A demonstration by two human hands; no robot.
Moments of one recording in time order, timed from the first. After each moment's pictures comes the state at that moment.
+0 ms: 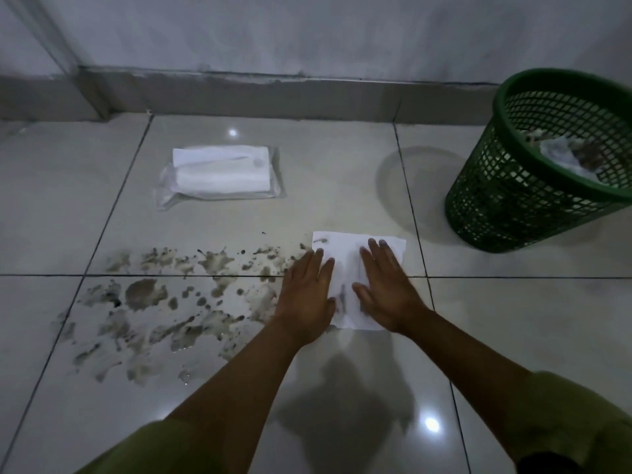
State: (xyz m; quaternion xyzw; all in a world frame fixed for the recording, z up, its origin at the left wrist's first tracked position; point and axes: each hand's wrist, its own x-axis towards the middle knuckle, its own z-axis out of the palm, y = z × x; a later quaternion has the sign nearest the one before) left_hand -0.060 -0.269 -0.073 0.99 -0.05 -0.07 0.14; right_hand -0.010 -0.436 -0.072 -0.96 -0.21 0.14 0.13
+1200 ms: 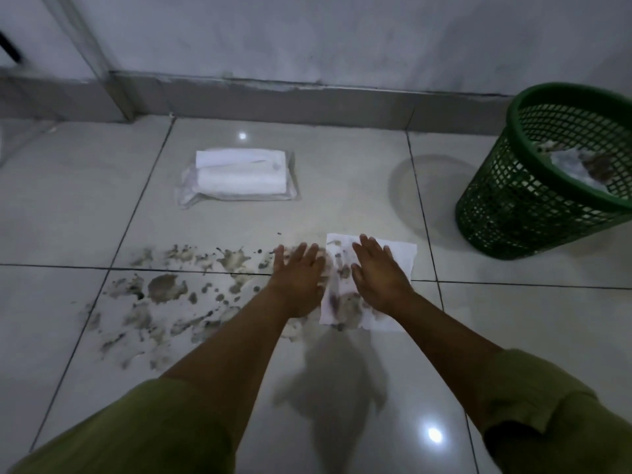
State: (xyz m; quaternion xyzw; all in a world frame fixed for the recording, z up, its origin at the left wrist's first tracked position) left_hand -0.042 -0.232 -0.037 0.97 -0.06 -0.23 0.02; right_hand 0.005 -0.392 -0.050 -0.95 -0.22 0.18 0.10
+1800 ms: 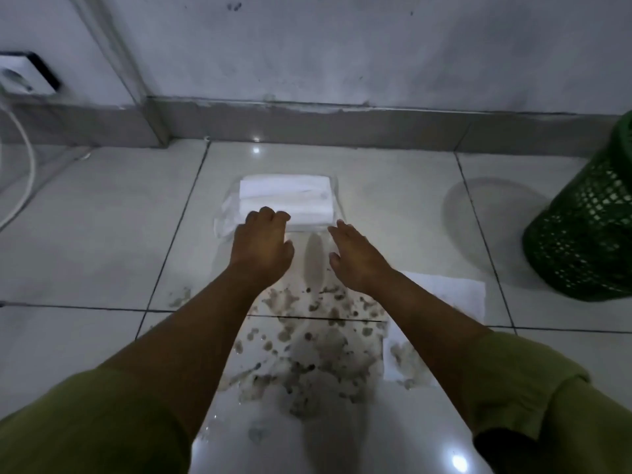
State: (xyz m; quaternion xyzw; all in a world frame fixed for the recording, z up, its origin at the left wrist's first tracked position) left_hand 0.016 -0.085 -0.012 0.99 0.07 0.03 0.11; right_hand 0.064 -0.246 -0.036 -0.93 -0.24 0.18 0.19
